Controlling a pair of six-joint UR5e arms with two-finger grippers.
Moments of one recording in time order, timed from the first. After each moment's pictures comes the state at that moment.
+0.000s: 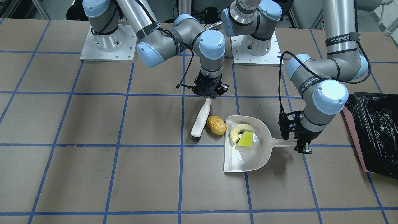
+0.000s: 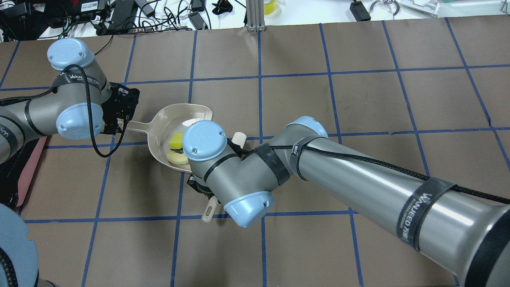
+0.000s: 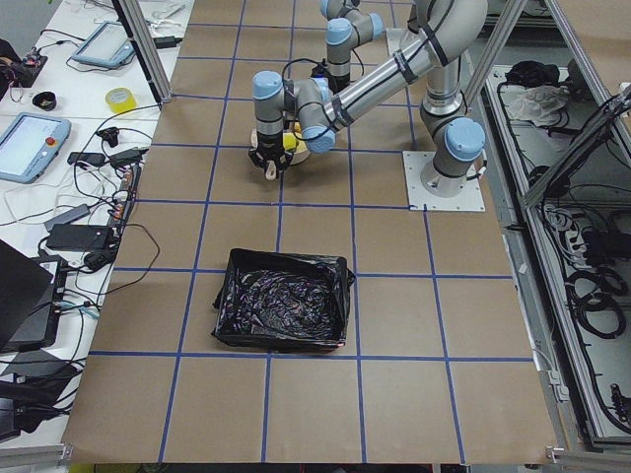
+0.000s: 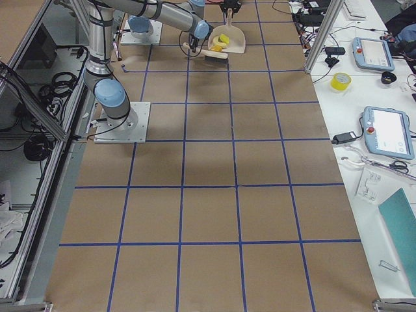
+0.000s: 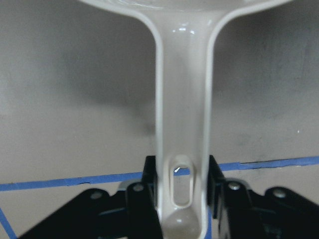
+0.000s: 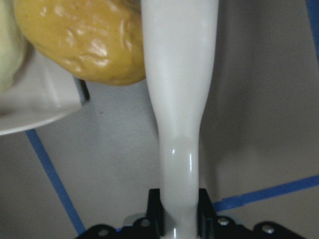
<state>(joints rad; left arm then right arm) -1.34 -1.90 -1.88 -0.87 1.74 1.91 2.24 -1.13 1.77 -2.24 -1.44 1.00</state>
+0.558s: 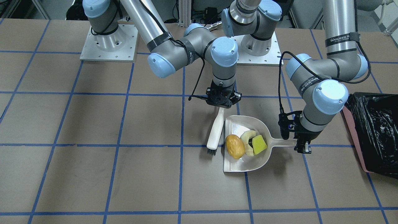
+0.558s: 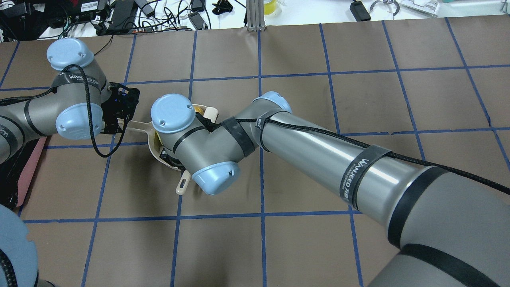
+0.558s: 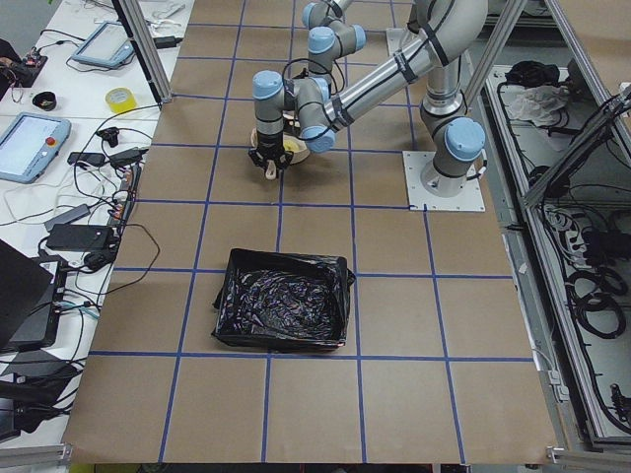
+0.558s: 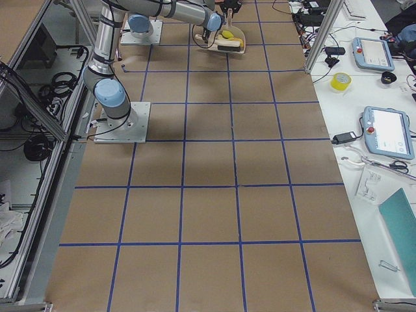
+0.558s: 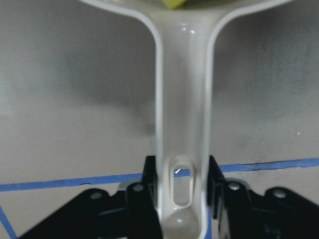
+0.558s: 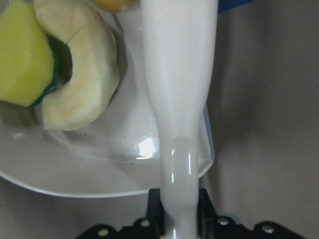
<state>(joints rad) -1.34 -1.90 -1.88 -0.87 1.73 1.90 2.26 -0.98 1.52 -2.22 -1.44 0.99</state>
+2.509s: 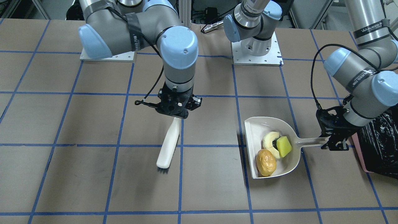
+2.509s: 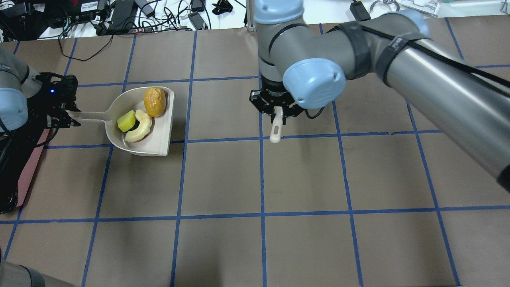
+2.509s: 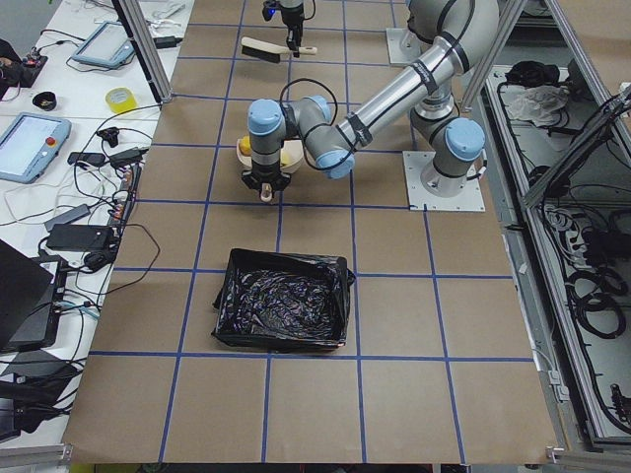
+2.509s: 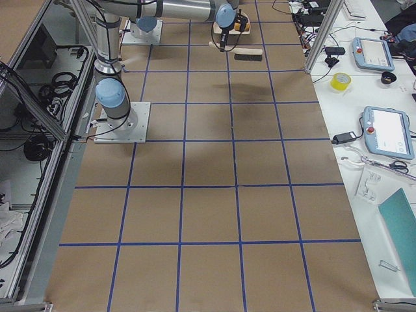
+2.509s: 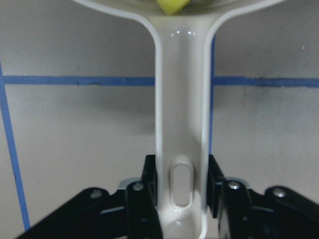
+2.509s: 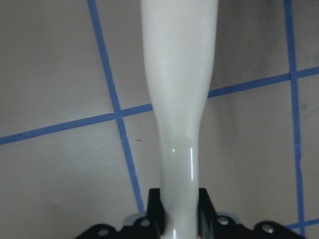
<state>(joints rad) -1.05 -1.86 -1.77 -1.01 1.53 2.09 1.86 -1.27 1.54 -1.77 -1.57 0.48</state>
